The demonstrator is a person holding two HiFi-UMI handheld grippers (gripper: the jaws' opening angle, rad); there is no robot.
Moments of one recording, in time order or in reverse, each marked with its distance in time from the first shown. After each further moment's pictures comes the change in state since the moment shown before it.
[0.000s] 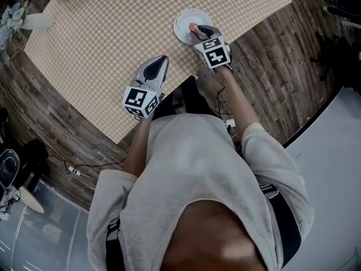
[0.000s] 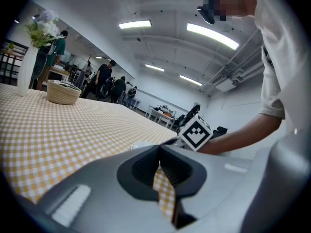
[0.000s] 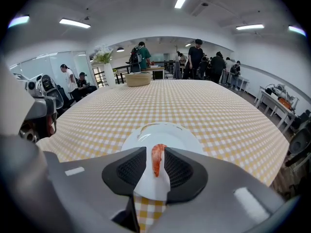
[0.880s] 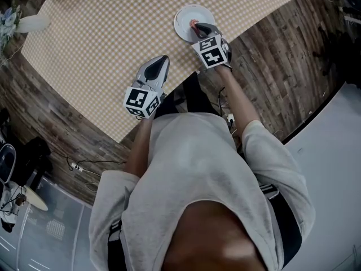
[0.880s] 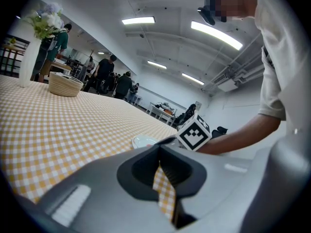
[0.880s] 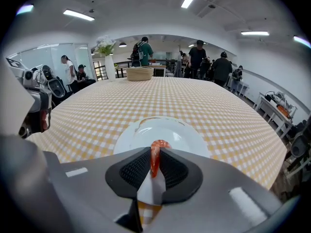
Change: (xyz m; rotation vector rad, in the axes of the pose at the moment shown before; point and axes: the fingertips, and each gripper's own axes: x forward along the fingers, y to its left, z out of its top) left arm 0.003 0.001 -0.018 -0.040 0.039 0.001; right arm 0.016 0.002 -0.014 -0.071 0.024 -0.035
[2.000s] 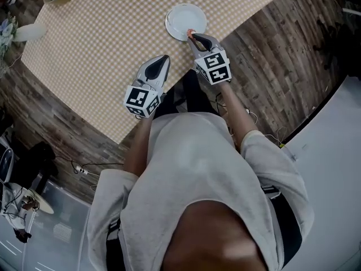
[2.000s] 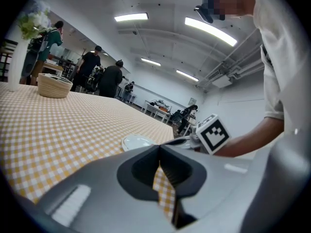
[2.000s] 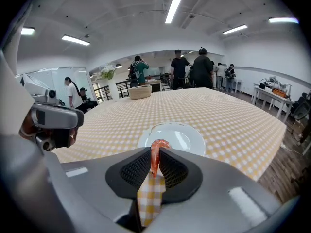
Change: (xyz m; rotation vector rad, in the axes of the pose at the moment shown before) left arm 0.017 -0.026 0.000 0.052 0.031 -0.051; right arm -0.057 0.019 -0.010 0.168 -0.184 0.058
